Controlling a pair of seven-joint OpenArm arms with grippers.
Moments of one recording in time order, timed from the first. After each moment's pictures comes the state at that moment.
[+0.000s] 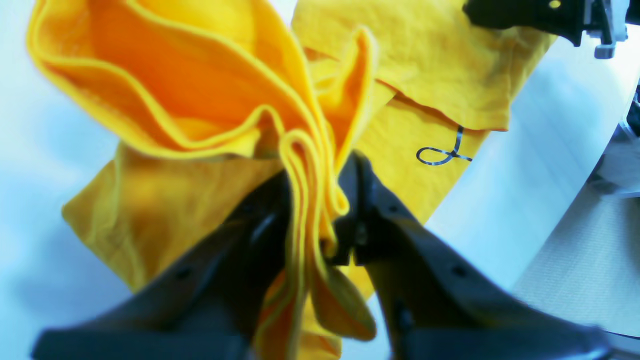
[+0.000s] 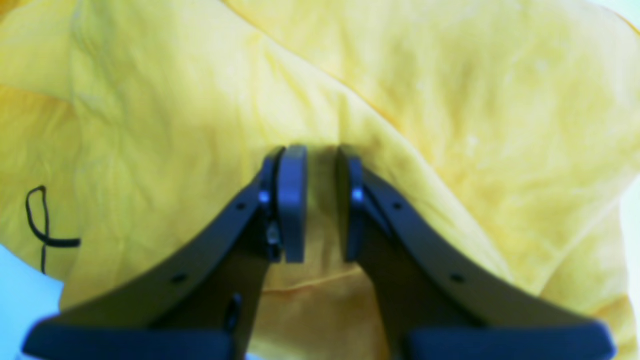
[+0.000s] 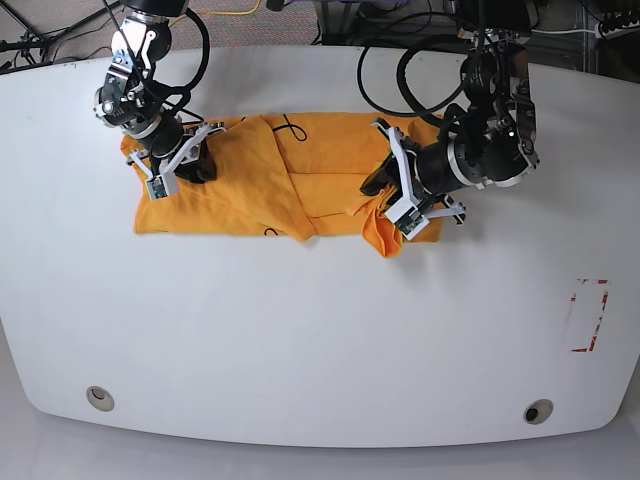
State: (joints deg) left arm 3.2 -2.7 -1.0 111.1 -29.9 -42.8 71.1; right arm -12.1 5.2 22.8 87.7 14.8 41.3 -38.4
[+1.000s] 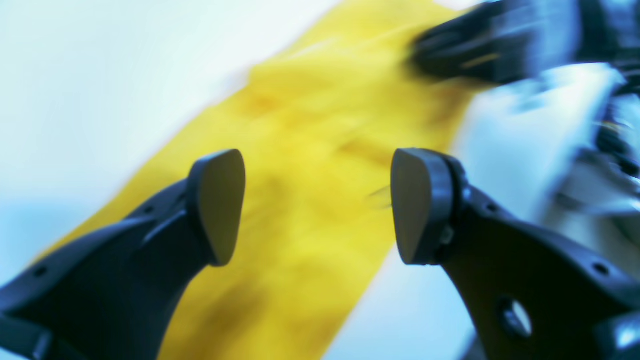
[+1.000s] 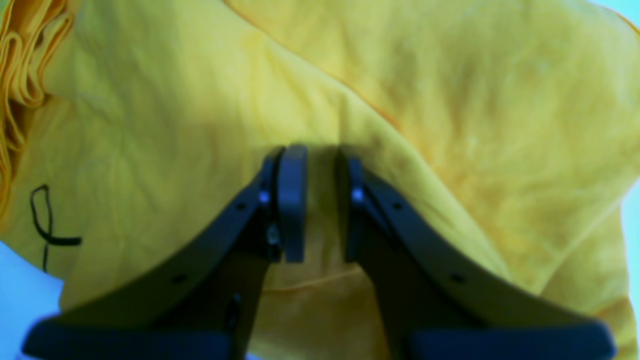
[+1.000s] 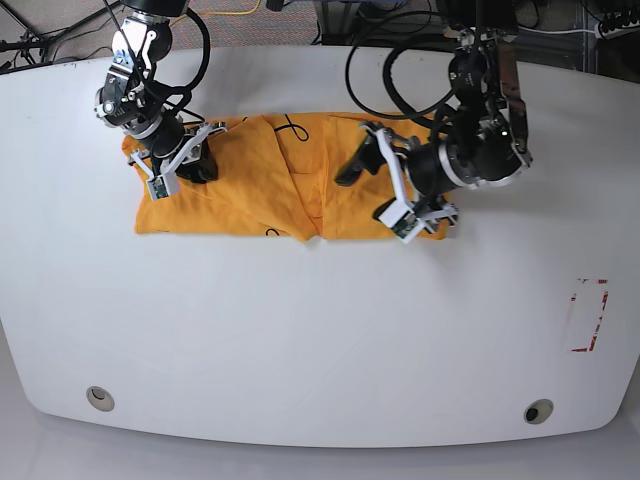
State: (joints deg) left arm 3.2 0.0 -3.2 111.2 -30.1 -42.8 70.6; right arm -12.1 5.1 22.6 87.7 14.8 41.3 -38.4
